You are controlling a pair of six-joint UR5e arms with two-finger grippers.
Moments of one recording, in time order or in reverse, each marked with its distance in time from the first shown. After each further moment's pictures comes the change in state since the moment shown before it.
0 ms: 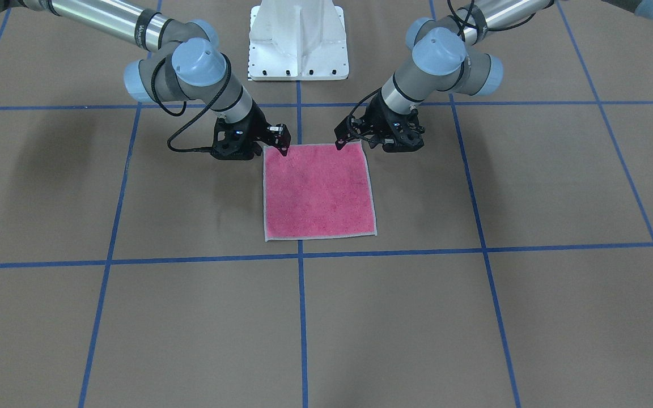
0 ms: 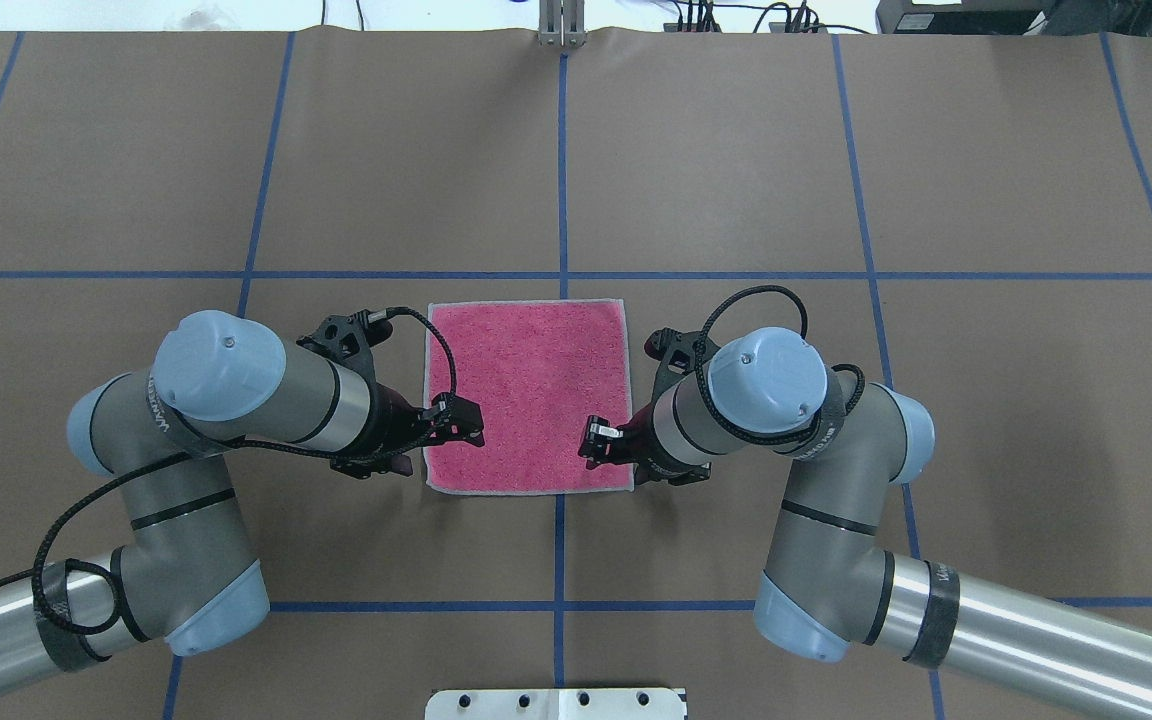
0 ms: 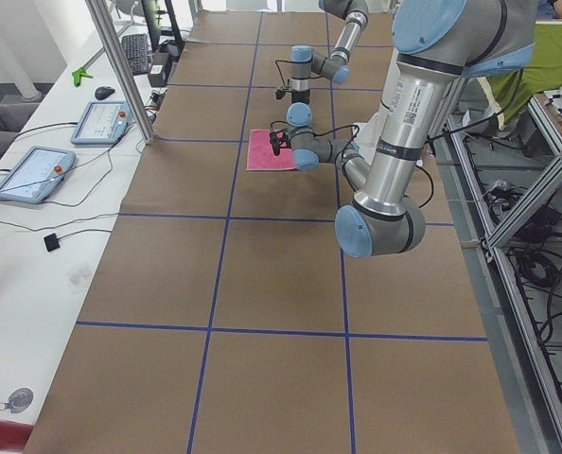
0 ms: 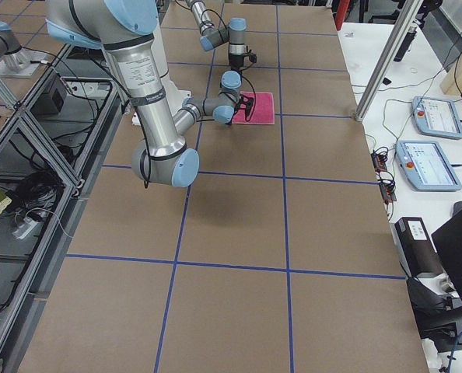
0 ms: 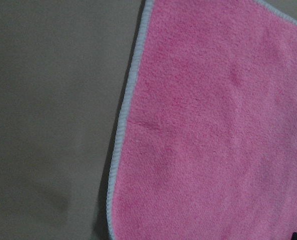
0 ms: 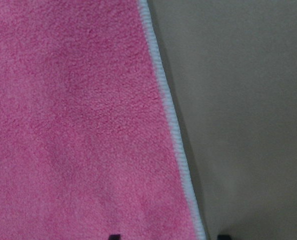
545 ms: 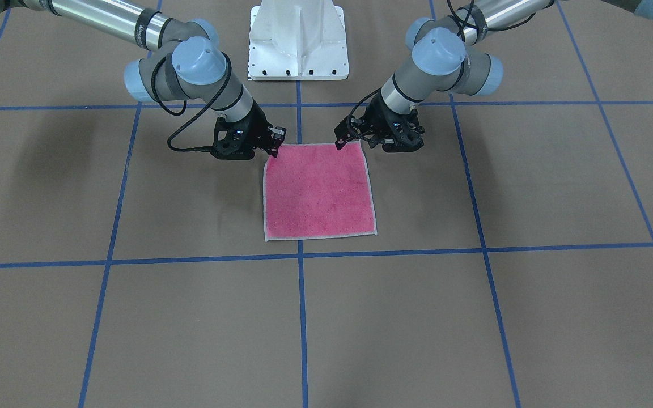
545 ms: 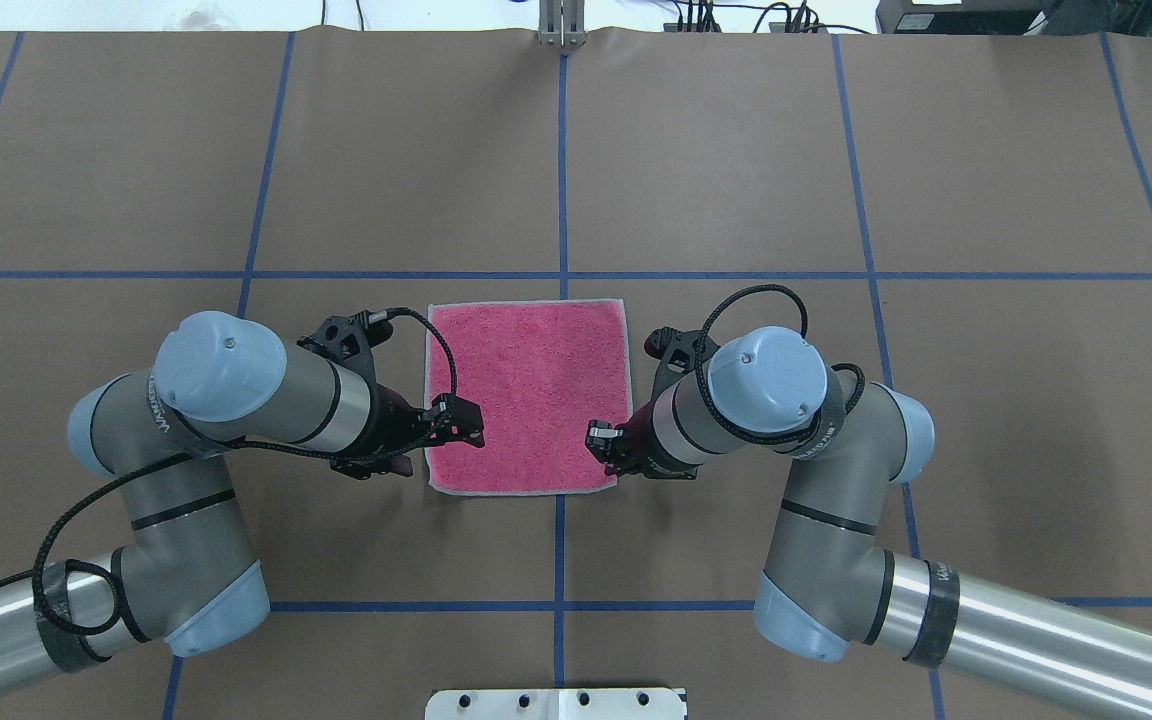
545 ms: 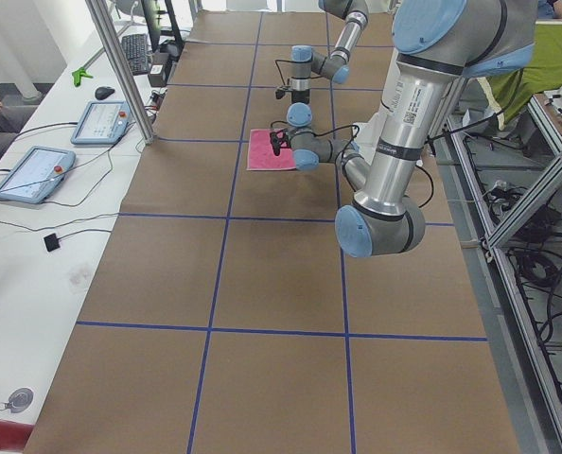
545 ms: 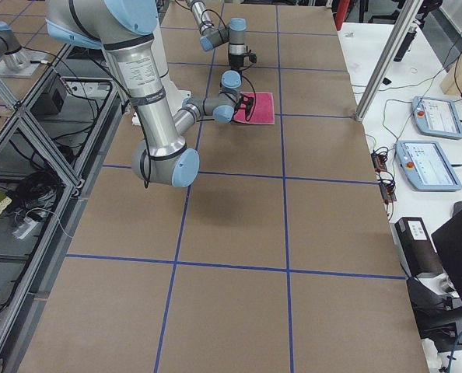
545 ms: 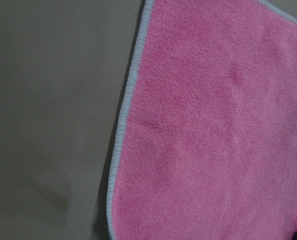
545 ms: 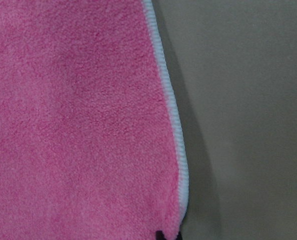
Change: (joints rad) left arm 0.001 0.000 0.000 0.000 0.000 0.000; right arm 0.000 0.001 0.001 0.000 -0.001 0.003
